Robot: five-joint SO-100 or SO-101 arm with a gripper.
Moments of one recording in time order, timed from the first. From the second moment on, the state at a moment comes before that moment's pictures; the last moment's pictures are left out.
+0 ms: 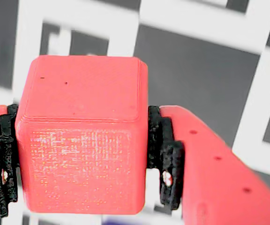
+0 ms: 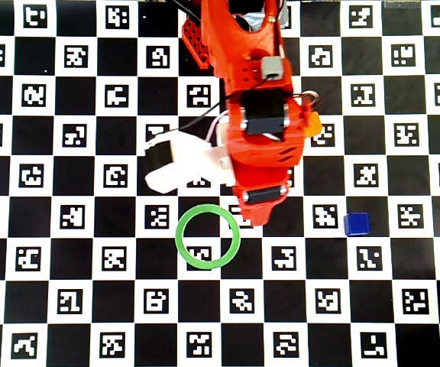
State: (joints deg) arm 2.3 90.8 71.7 90.4 -10.5
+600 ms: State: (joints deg) arm 9.3 78.2 76.8 74.9 -14.7
